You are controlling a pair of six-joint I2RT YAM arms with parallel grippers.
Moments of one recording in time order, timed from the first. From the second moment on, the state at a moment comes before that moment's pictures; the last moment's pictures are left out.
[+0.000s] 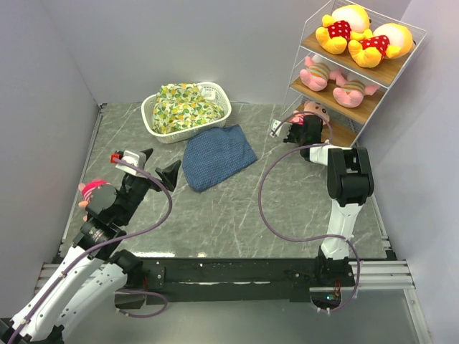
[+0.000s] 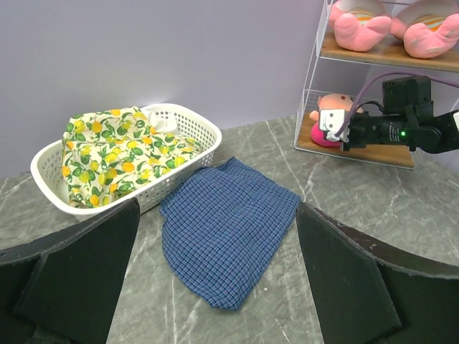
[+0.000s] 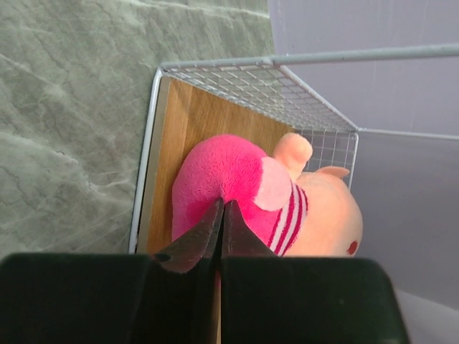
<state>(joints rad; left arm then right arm) -0.55 0.53 0.66 0.04 -0.11 -0.04 0.04 2.05 1.22 0.36 -0.21 -1.29</state>
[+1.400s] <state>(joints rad) -0.50 0.87 0.91 -0.59 -0.80 -0.85 0.29 1.44 0.95 0.24 -0.18 -0.63</state>
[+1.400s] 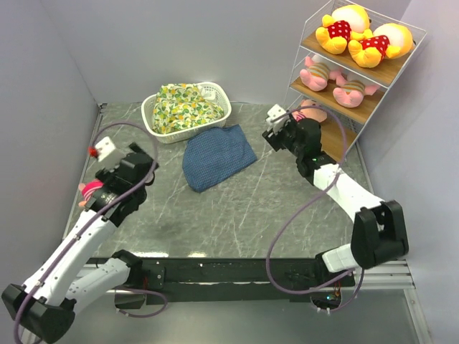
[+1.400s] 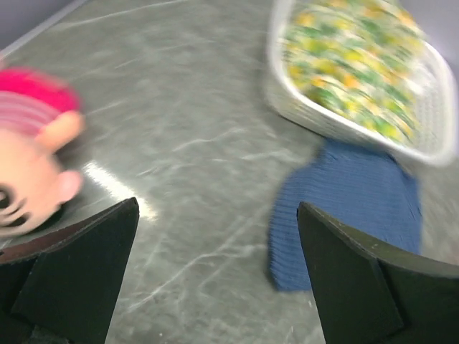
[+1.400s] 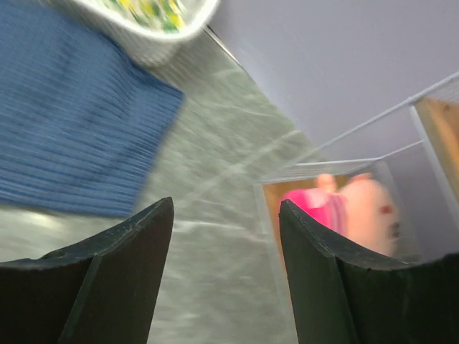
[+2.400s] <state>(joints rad) 0.12 1.20 0.66 -0.70 -0.65 -1.34 0.60 1.26 1.01 -0.03 -0.33 0.14</state>
